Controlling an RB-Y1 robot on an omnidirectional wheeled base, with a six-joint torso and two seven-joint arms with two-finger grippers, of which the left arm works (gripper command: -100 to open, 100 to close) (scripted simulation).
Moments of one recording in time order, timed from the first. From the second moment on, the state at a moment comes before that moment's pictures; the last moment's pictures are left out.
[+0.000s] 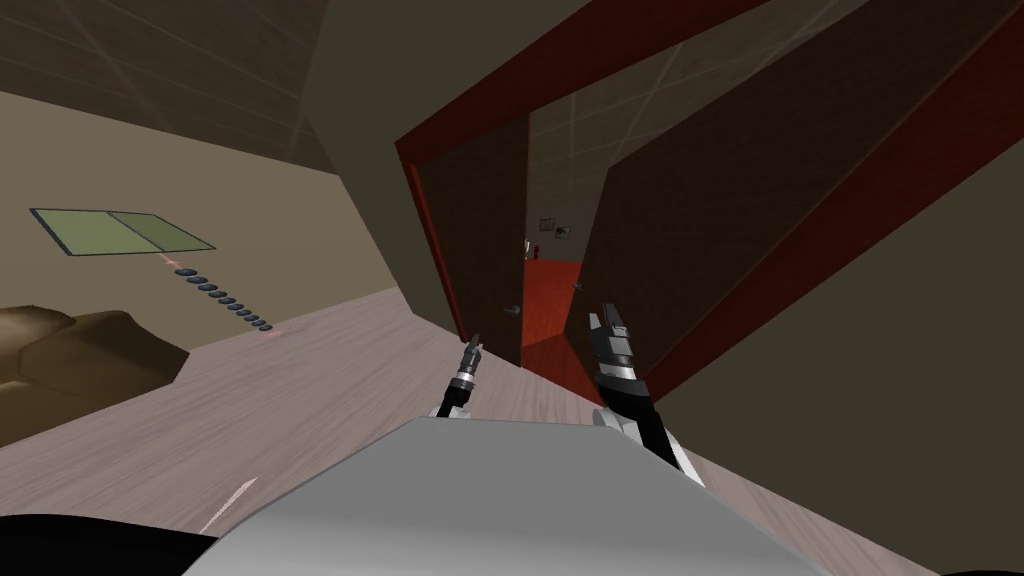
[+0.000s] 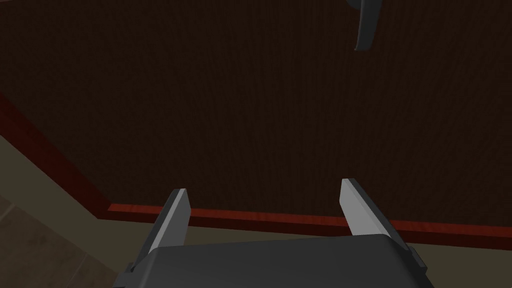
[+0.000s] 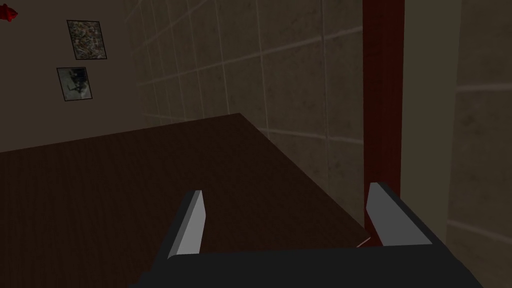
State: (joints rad) arm 0.26 0.09 -0.19 -1.44 0.01 -0.60 -0.01
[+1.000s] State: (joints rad) arm 0.18 0.09 -0.24 -1.21 0.01 -0.66 0.01
